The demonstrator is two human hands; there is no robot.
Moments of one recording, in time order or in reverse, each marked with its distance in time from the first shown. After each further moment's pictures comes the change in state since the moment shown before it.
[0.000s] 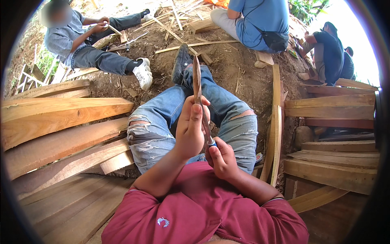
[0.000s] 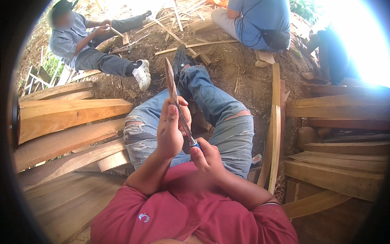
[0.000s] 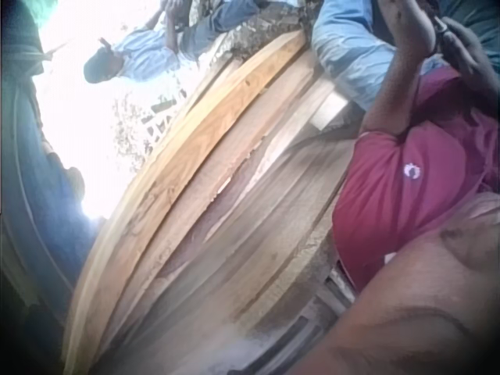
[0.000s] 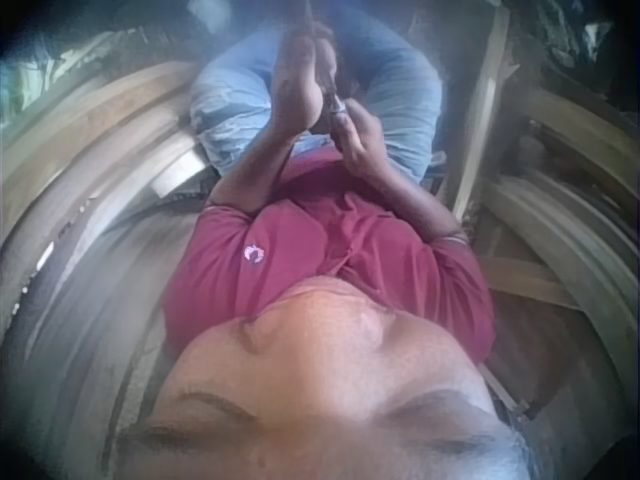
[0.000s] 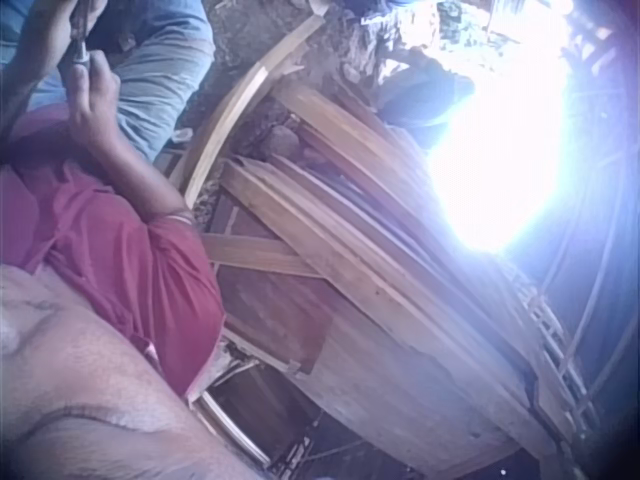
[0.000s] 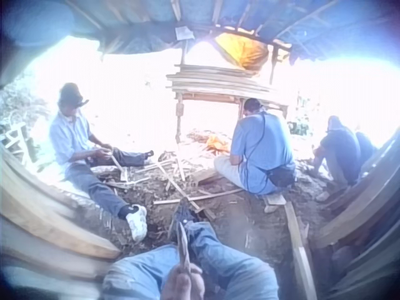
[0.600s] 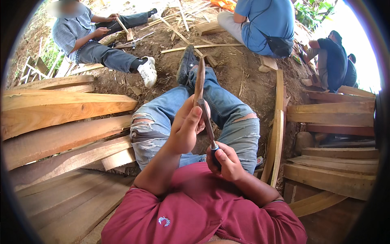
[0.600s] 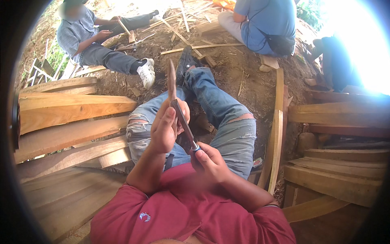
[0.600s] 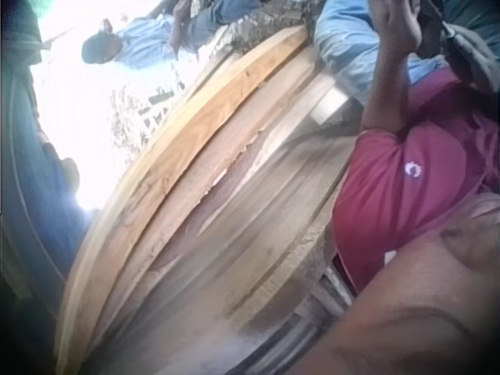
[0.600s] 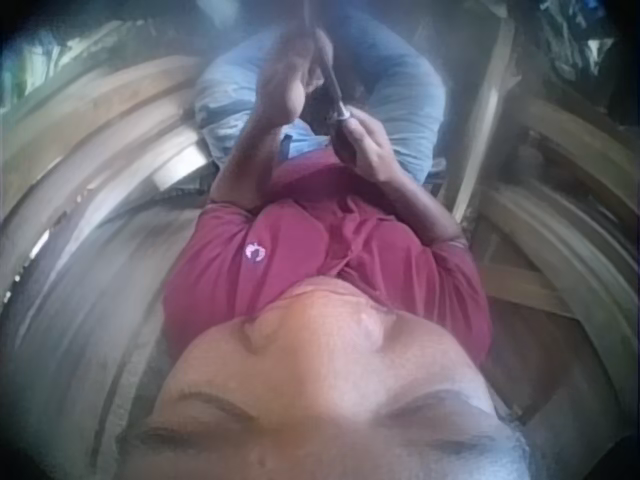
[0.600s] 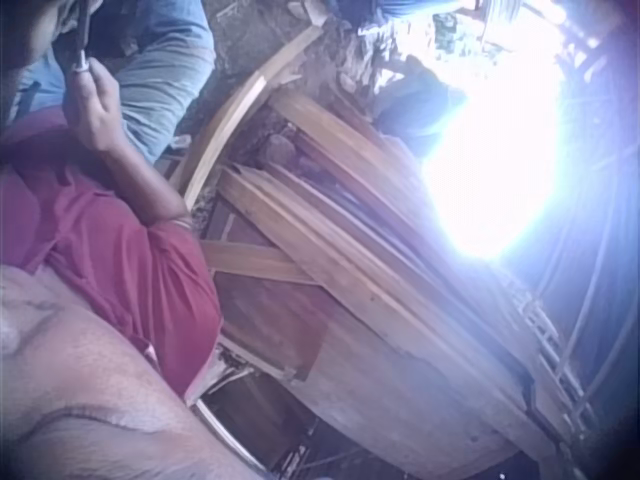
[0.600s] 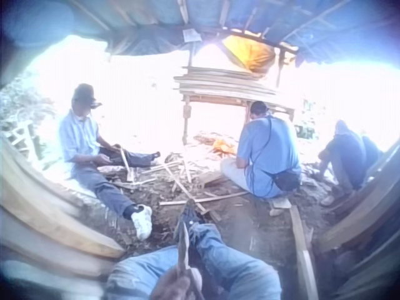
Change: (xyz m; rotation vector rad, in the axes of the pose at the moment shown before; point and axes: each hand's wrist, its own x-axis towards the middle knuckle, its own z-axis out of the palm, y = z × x) left_hand 0.001 0.016 -0.027 0.035 -0.173 0.000; right_hand -0.002 -0.024 -0.006 0.432 -0.230 0.227
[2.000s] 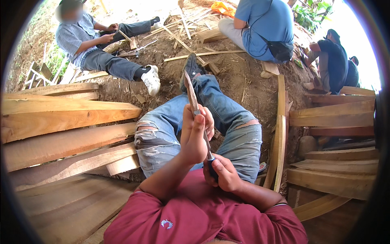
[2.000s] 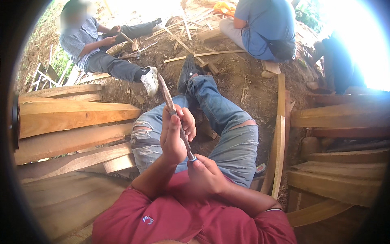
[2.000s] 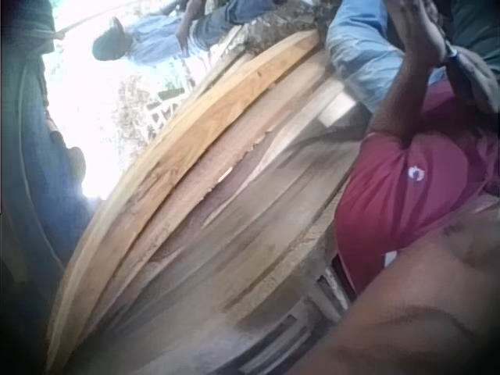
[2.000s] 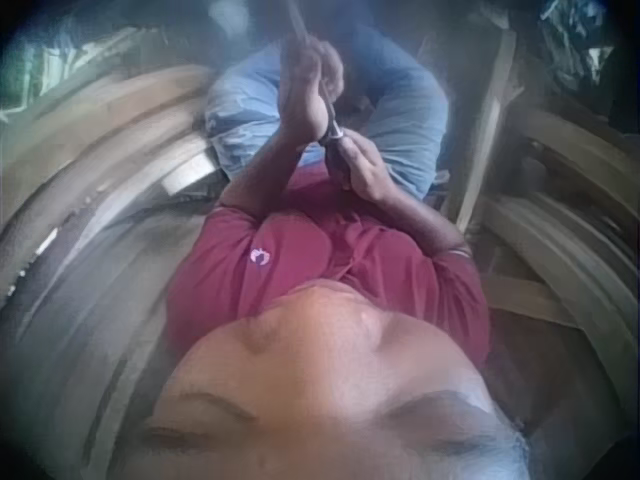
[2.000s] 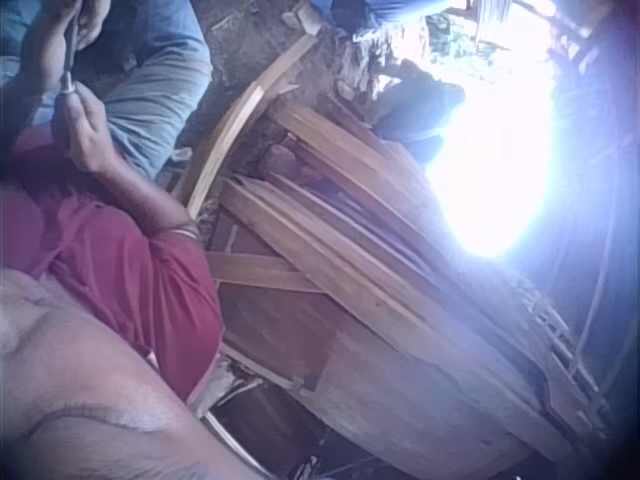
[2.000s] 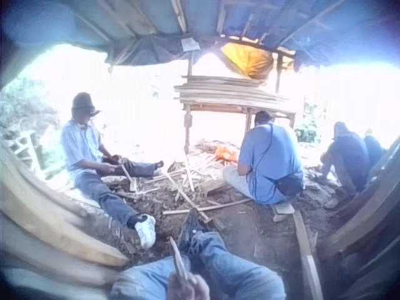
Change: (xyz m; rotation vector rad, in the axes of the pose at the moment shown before) left_hand 0.004 -0.005 0.035 -0.118 0.169 0.190; right_hand -0.005 0.004 0.014 0.146 -0.058 0.028
